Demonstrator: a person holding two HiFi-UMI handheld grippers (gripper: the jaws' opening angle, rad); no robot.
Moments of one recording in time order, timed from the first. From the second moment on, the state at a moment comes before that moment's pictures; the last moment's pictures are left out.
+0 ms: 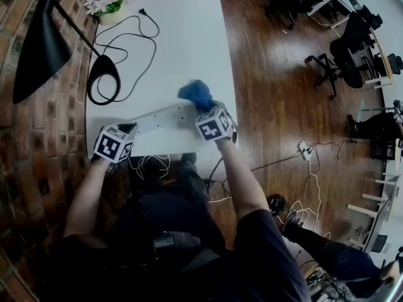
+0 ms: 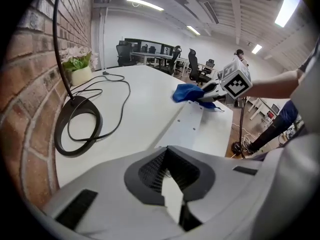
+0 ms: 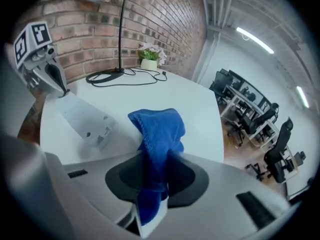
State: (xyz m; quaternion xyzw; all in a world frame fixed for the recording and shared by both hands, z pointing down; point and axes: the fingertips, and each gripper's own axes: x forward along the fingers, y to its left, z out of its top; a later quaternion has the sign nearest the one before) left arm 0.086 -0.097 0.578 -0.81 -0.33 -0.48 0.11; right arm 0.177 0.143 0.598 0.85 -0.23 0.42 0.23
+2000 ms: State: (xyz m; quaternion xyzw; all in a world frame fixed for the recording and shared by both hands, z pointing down) left arm 0.088 -0.121 0.576 -0.83 -0.32 -0.45 0.01; right arm 0.117 -0.020 0.565 0.87 -0.29 0.36 0.17
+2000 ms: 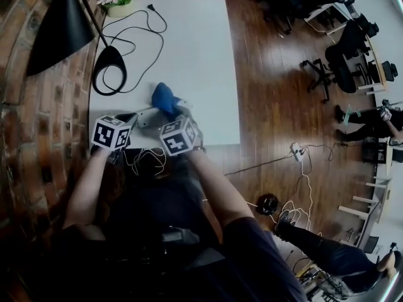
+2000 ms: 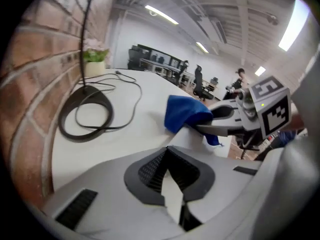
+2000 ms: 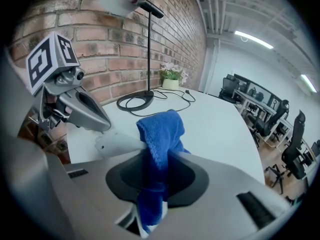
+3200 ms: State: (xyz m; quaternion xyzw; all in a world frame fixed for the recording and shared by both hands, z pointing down) left arm 0.069 -0.128 0.590 -0.83 -0.31 -0.46 -0.02; right arm 0.088 -0.098 0.563 0.85 -0.35 0.35 0.19
